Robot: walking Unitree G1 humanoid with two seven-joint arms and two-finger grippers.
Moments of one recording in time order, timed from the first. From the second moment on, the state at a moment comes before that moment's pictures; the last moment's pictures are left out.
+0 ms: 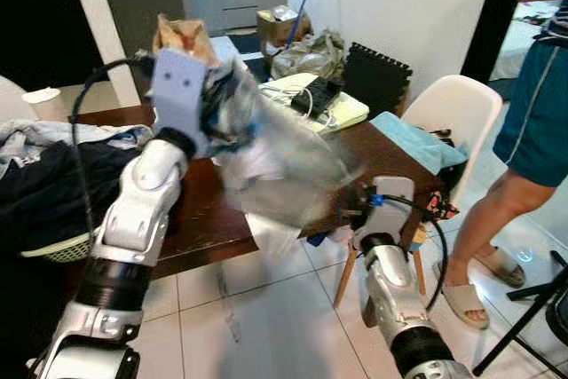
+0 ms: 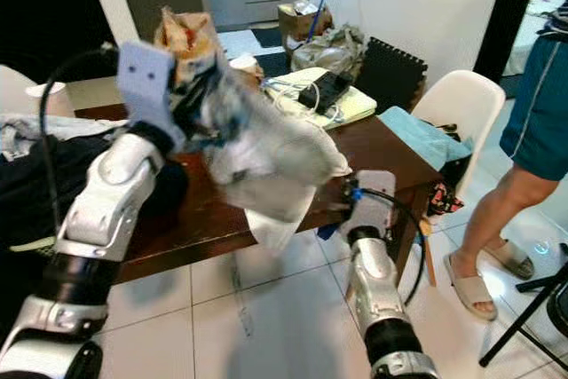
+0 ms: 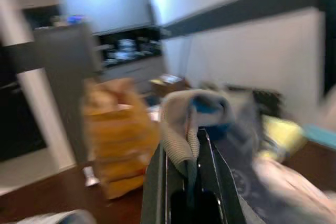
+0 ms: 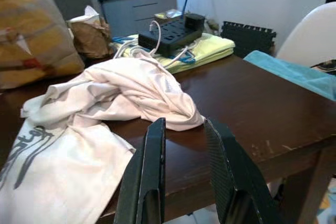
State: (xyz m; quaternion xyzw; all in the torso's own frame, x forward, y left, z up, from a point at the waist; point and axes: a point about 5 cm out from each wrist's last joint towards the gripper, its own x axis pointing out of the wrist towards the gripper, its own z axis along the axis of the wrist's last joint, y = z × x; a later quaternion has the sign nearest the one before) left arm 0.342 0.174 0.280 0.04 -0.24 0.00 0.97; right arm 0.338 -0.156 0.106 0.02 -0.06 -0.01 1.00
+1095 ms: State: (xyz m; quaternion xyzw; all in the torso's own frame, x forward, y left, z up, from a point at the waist) left arm 0.344 0.137 0.187 0.05 -0.09 -0.05 0.99; right arm 0.328 -0.170 0.087 -0.07 -0.02 -0.09 0.99
